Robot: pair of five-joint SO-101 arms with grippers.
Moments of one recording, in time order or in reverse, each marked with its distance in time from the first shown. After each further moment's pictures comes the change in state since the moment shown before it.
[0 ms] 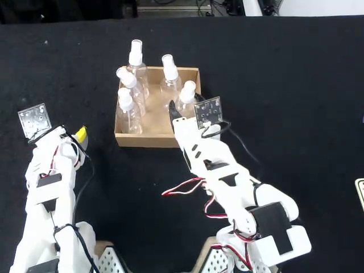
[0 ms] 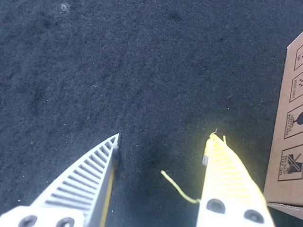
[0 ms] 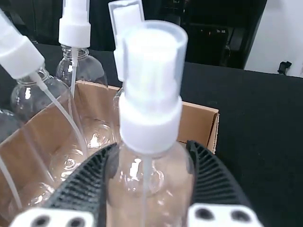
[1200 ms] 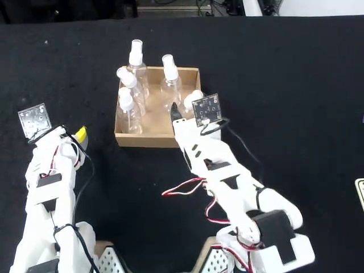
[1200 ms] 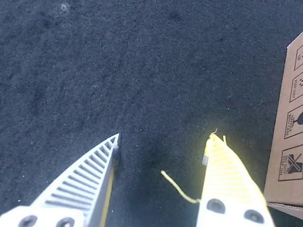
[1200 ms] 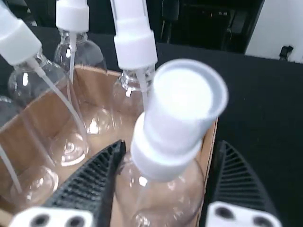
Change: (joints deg) left arm 0.0 0.0 0.0 0.0 0.0; right arm -0.1 -4.0 0.0 8.6 0.4
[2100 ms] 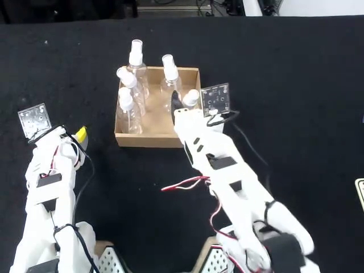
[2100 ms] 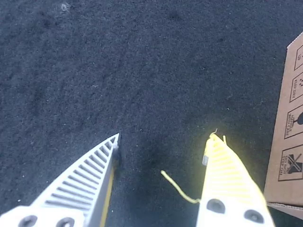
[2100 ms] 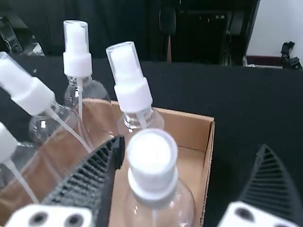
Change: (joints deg) left arm 0.0 0.0 0.0 0.0 0.0; right arm 0.0 -12.7 -2.6 10.6 -6.1
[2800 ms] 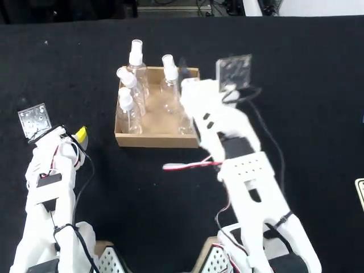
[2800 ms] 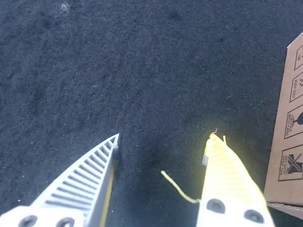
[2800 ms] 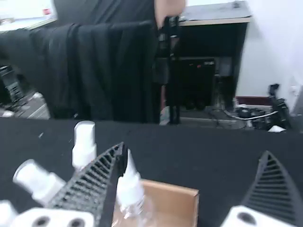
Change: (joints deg) left arm 0.0 0.0 0.0 0.0 0.0; right arm 3.5 -9.6 -20.0 23.5 0.0
